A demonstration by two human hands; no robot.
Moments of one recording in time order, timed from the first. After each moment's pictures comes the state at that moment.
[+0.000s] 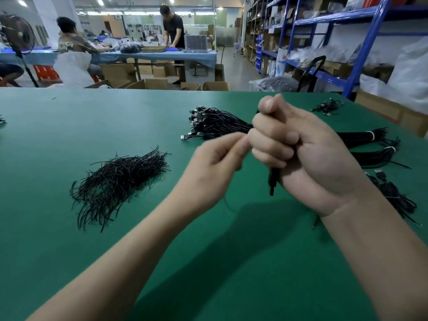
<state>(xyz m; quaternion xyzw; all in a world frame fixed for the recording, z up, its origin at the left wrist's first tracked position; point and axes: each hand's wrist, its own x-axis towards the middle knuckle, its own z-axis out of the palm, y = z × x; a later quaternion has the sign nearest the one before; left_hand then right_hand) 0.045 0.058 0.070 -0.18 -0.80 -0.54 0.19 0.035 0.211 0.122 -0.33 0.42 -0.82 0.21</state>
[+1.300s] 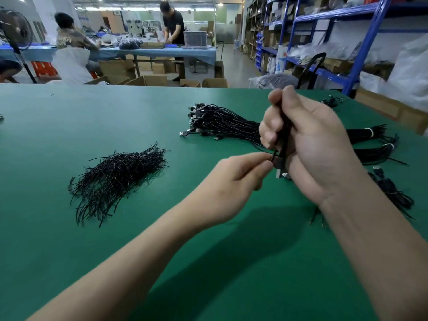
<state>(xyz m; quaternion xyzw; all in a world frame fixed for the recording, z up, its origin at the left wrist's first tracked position) 0.055 0.079 0.060 -0.21 -0.85 -0.48 0.10 0.025 0.212 0.116 -0.26 0.52 -0.81 0.02</state>
